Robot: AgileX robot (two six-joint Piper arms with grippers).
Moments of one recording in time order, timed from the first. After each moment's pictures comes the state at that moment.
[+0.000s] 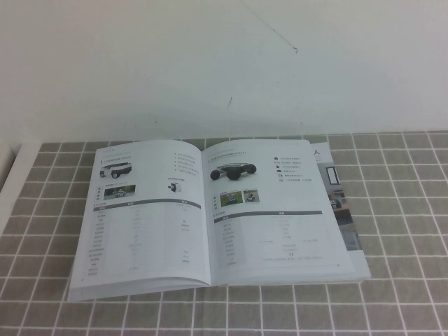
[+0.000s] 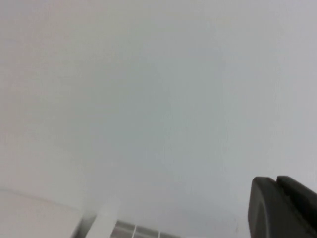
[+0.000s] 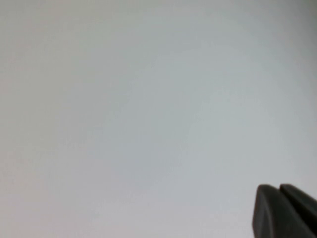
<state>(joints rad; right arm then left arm) -0.02 -0.01 0.03 0.09 -0.60 -0.23 -0.03 -0.01 0.02 -0.54 -0.18 0.25</state>
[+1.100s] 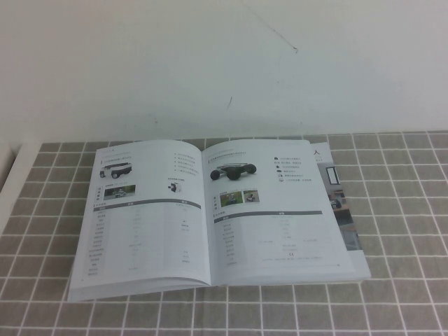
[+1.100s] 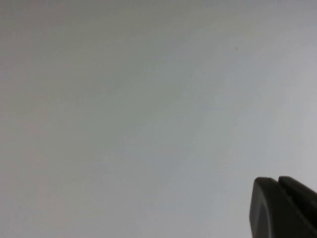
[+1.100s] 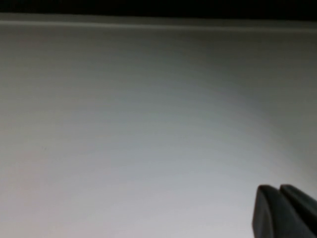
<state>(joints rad) -0.02 -0.01 -0.48 0.11 -0.49 -0.10 -0.03 0.01 -0.47 0.23 -0.33 -0.27</state>
